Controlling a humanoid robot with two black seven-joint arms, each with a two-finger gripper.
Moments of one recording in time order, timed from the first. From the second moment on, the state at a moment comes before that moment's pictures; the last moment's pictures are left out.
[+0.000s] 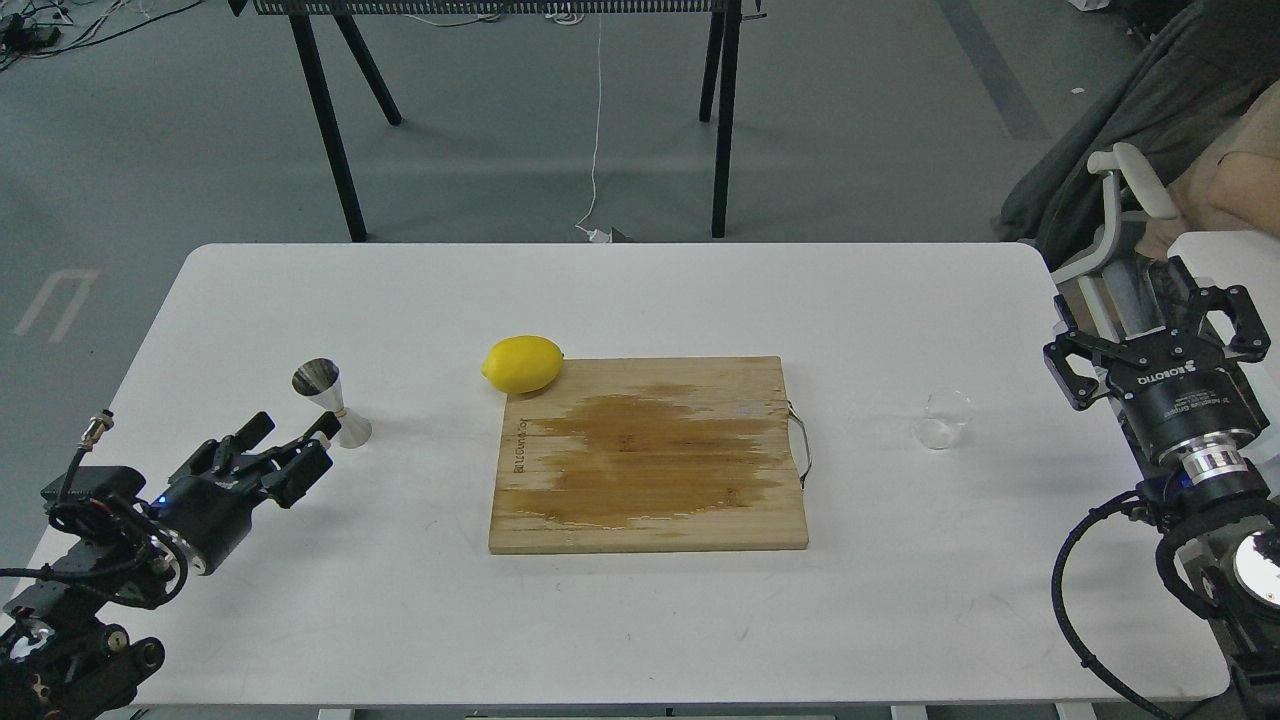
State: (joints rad) left arm -0.23 0.59 -0.63 -0.88 1.59 0.47 -0.49; right arm 0.12 -0.38 1.43 1.06 0.17 0.49 -0.01
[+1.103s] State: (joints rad) left arm -0.37 0.41 -0.58 -0.64 1.59 0.46 -0.49; right arm 0.11 -0.40 1.43 1.07 0.18 0.49 -0.01
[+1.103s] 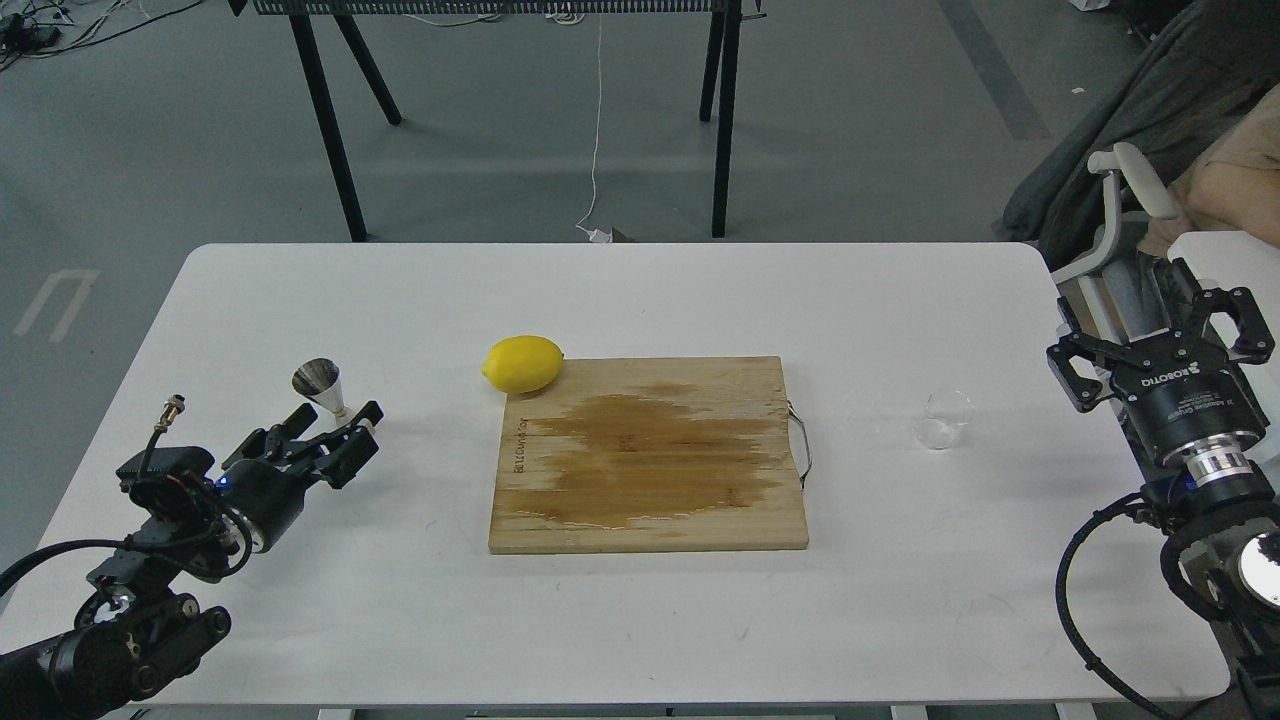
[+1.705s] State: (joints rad) left arm -0.45 0.31 -0.54 -0.48 1.59 0.45 -0.49; right arm 0.11 -0.40 1.44 1.07 0.18 0.49 -0.01
